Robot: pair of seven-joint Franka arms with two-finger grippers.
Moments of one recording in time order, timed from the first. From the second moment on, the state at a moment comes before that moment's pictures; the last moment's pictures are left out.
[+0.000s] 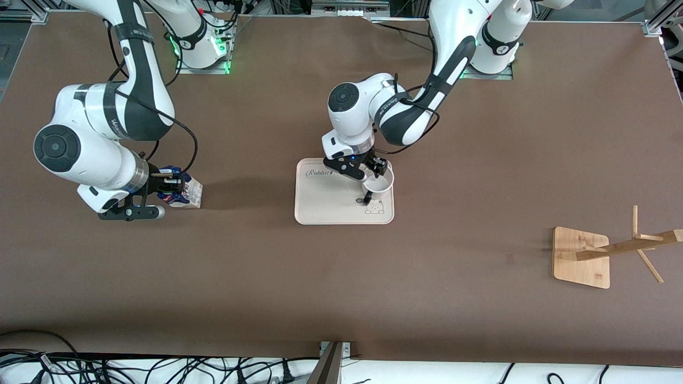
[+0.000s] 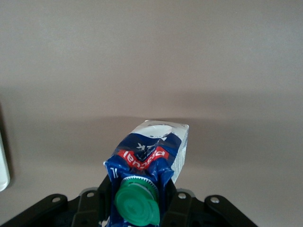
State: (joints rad) left arm -0.61 0.63 -0.22 -1.67 0.38 2.17 -0.56; right arm 0.58 0.36 -0.48 -1.74 0.16 1.94 0.02
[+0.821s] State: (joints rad) left arm -0.55 0.52 -0.20 -1.44 0.38 1.87 -0.56; right arm 0.58 0.36 -0.48 -1.81 0.16 2.05 0.02
